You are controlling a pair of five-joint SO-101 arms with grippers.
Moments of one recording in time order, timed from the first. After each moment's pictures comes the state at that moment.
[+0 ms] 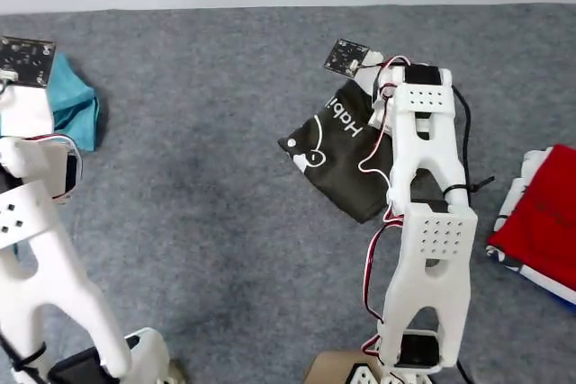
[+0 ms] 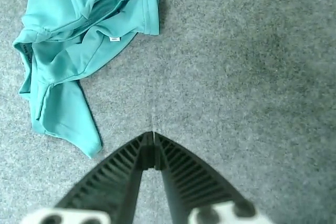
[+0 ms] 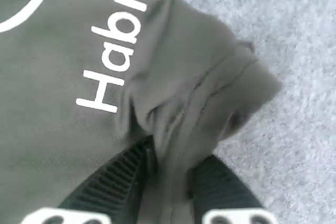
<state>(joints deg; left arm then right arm) -28.7 -22.1 1.0 97.3 -20.4 -0.4 46.9 -41.3 68.9 62.6</state>
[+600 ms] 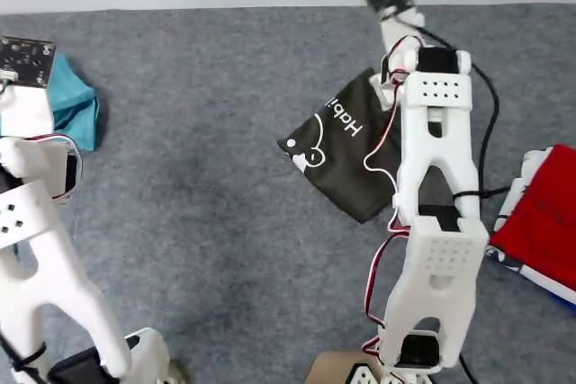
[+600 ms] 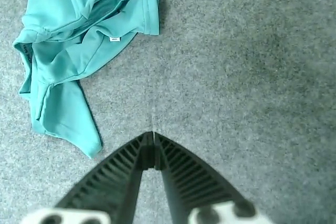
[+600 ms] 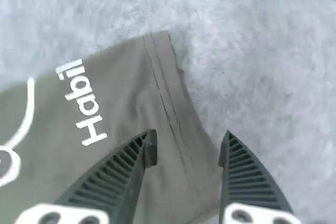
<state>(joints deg) -28.7 -22.1 1.0 97.3 -20.4 -0.4 34.9 -41.3 73.1 20.4</state>
